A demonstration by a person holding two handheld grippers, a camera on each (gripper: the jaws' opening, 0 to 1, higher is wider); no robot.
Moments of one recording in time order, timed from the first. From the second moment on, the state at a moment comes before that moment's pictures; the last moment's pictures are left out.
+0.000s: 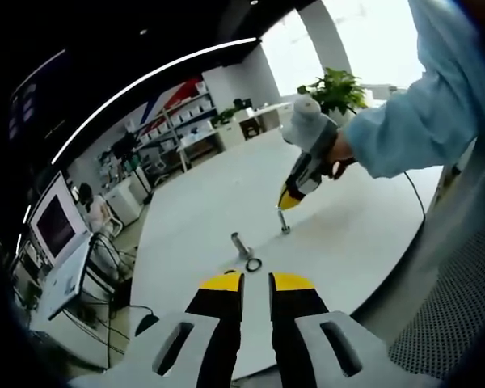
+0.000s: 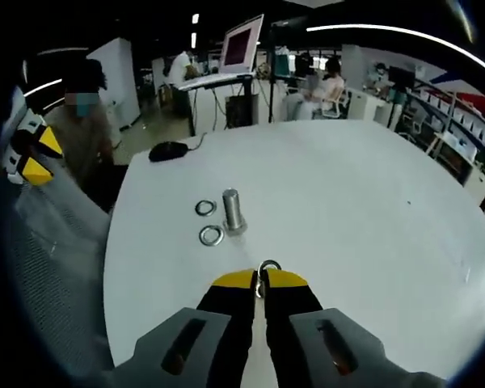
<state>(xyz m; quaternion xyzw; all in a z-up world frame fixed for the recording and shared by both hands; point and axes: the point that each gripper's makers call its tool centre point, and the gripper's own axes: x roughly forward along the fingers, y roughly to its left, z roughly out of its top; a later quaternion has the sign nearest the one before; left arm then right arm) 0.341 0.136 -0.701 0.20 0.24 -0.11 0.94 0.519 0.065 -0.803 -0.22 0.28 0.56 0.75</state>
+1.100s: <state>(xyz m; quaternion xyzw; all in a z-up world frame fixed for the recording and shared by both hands) 0.340 0.137 -0.701 0.20 0.24 -0.11 0.94 0.514 0.022 -0.860 -0.29 0.35 0.53 0.72</state>
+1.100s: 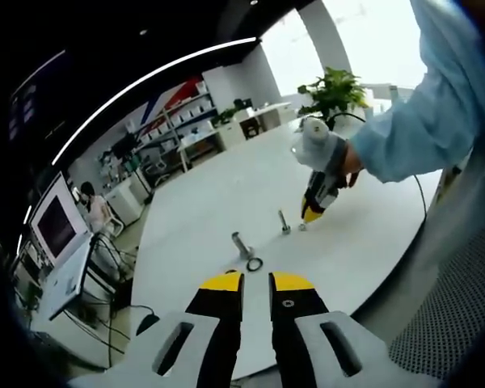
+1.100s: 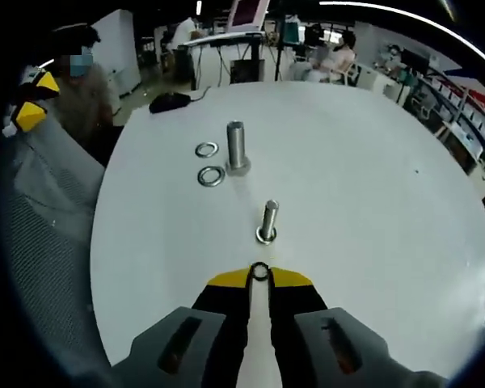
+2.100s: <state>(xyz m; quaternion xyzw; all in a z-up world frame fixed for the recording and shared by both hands) 0.340 0.137 -0.704 0.20 0.25 -0.11 0.94 0.538 0.030 -0.840 -0.24 0.33 0.51 0.75</state>
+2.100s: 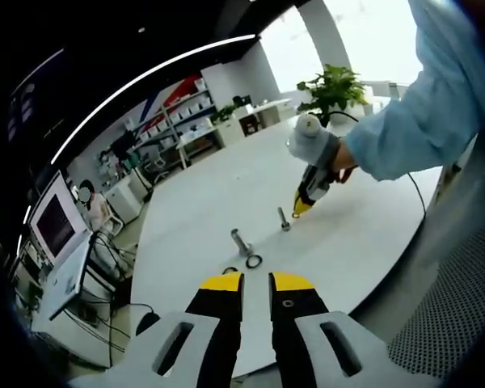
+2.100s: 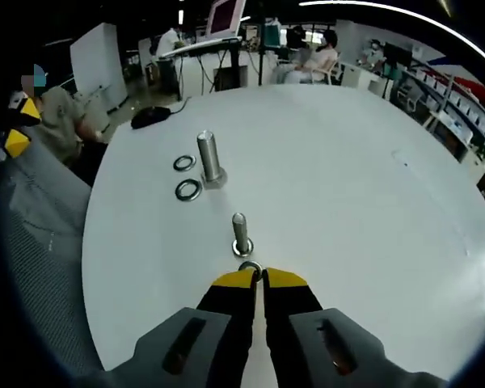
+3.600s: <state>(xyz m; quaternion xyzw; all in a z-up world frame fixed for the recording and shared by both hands) 0.339 0.138 -0.706 0.20 0.25 -0.11 0.94 0.526 0.065 -0.807 -0.25 0.31 0.54 0.74</state>
